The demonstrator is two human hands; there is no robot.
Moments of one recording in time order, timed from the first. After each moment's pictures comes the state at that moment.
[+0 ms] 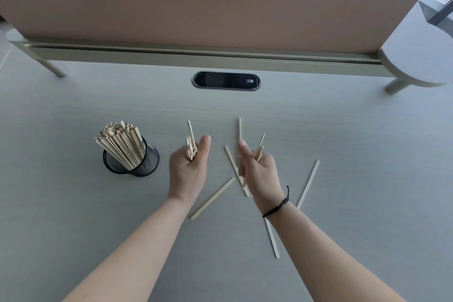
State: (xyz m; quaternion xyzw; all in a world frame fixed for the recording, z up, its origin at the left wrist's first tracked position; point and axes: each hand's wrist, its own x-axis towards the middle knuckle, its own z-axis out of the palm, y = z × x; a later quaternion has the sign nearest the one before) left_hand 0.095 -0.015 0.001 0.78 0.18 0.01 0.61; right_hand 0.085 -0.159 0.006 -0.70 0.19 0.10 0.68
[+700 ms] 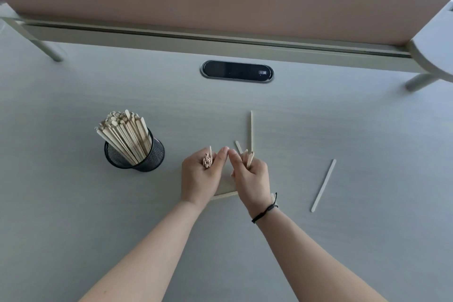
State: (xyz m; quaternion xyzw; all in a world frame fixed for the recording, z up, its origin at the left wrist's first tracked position) left_hand 0.086 -0.005 -0.047 0.81 0.14 -0.01 0.56; right_hand 0.077 -0.116 -0.029 -0.73 0.22 0.09 0.65
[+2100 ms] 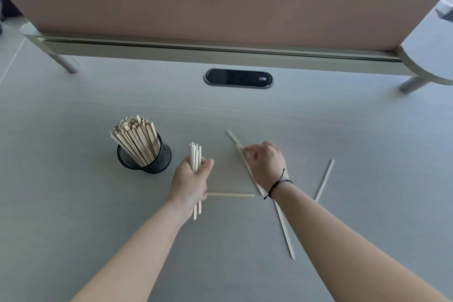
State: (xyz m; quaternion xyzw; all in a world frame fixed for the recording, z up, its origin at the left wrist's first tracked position) left_hand 0.075 0.023 -0.030 0.68 0.29 -0.18 0.65; right_hand 0.112 -0.159 -0.051 -0.94 0.08 0.12 0.32
